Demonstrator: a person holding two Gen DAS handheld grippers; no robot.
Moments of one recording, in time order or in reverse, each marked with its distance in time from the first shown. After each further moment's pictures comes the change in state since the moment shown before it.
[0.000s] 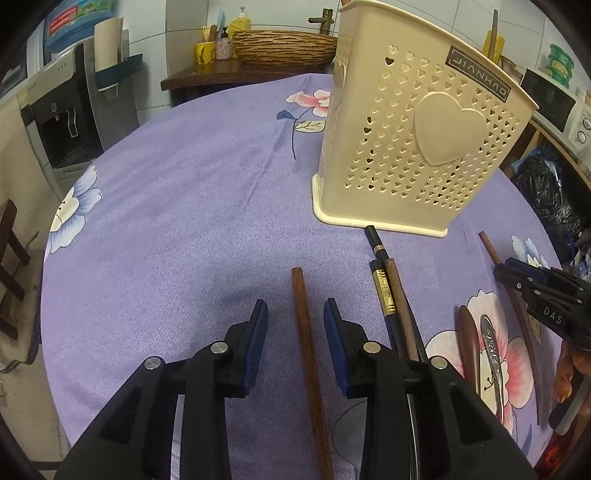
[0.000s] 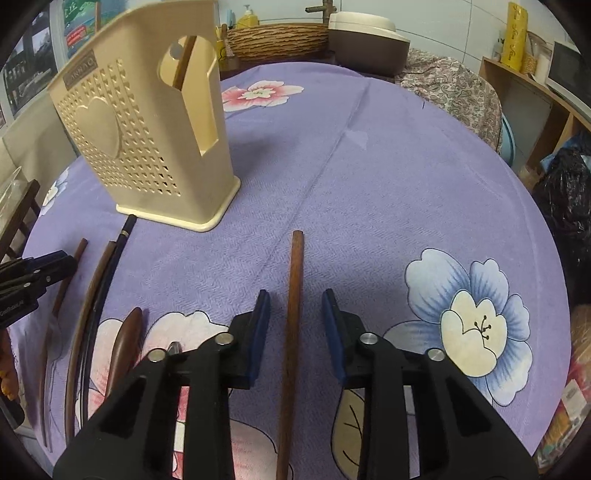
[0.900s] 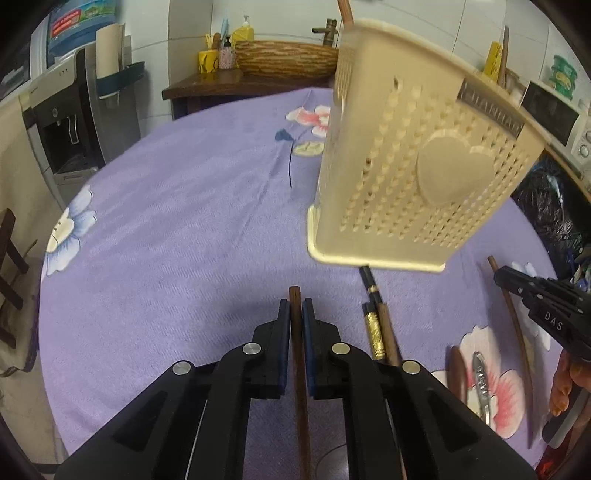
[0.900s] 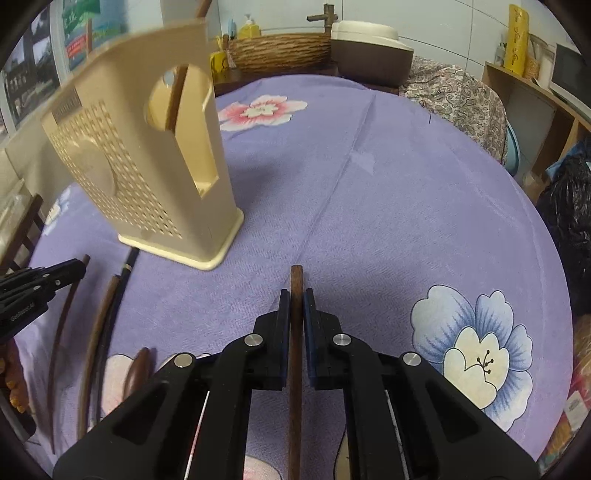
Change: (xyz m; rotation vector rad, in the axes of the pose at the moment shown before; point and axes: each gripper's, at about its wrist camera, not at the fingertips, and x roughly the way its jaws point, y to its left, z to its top) left arm -0.001 -0.003 0.026 -0.028 -0.048 -0.009; right arm -0.010 -0.003 0.023 0.040 -0.050 0.054
